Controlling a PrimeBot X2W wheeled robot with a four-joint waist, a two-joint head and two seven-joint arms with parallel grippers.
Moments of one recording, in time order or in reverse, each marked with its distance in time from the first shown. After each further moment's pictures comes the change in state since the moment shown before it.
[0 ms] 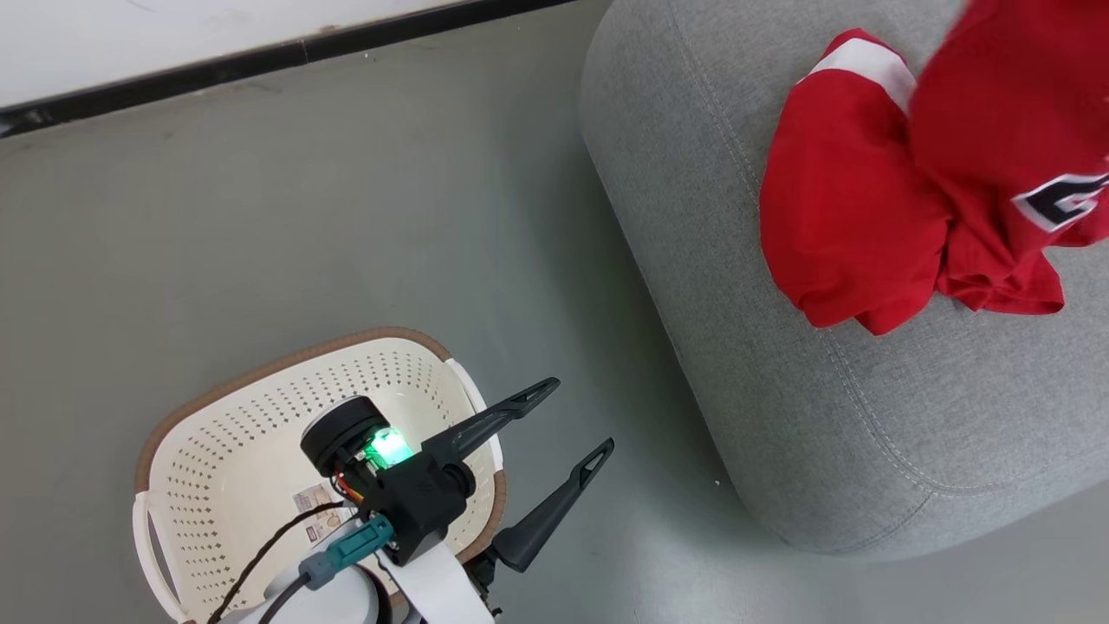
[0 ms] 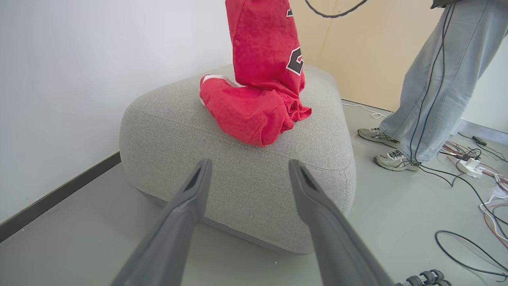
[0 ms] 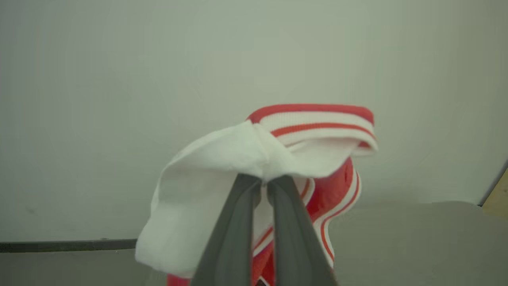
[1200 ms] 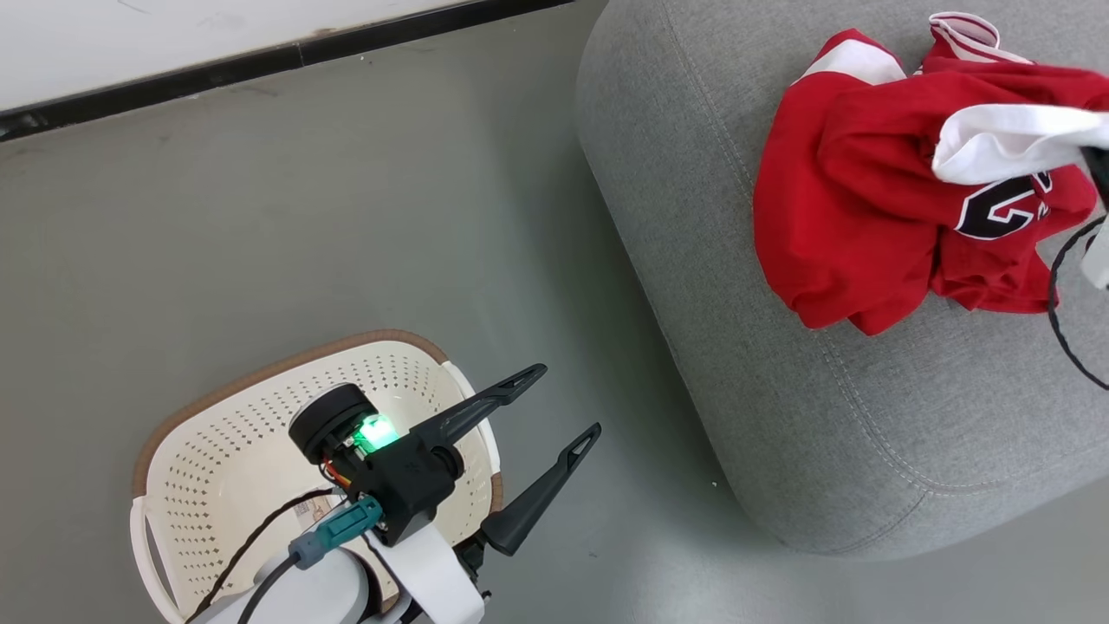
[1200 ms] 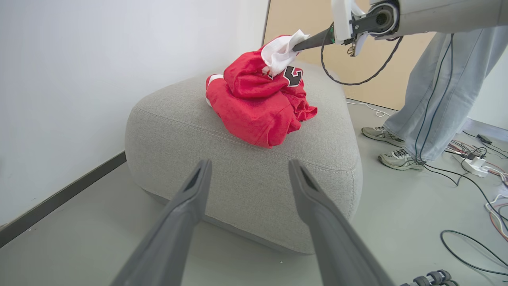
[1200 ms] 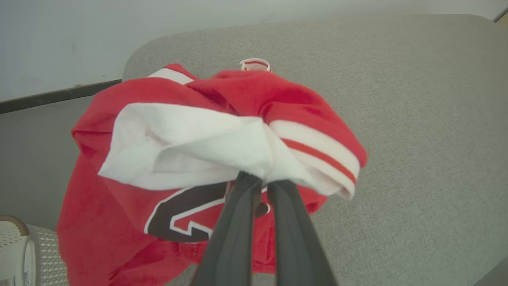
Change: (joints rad) left arm -0.031 0.015 -0.007 0.022 -0.028 0.000 -0.002; right arm 0.059 0.059 0.143 0.286 0.044 0.005 0.369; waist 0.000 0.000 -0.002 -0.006
